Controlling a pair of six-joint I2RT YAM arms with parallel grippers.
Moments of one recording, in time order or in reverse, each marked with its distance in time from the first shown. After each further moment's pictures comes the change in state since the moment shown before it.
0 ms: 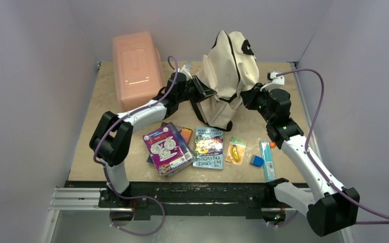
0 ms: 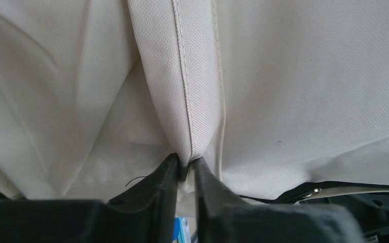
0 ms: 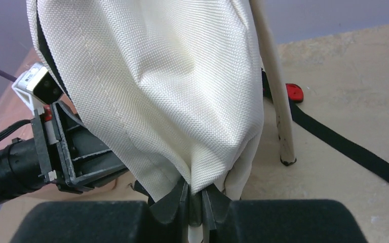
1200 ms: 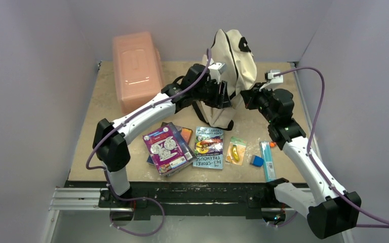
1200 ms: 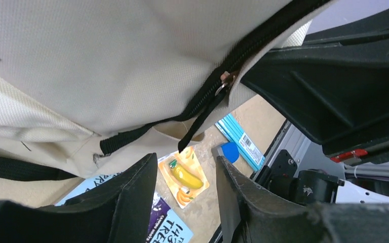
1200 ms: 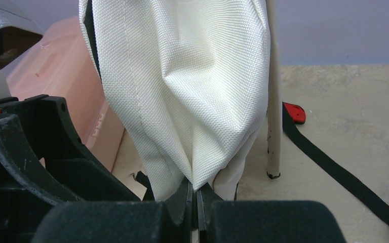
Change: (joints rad) left arm -0.193 -0.035 0.398 -0.677 0.017 0.658; right arm -0.005 -0.014 0.013 0.029 -0.085 -0.140
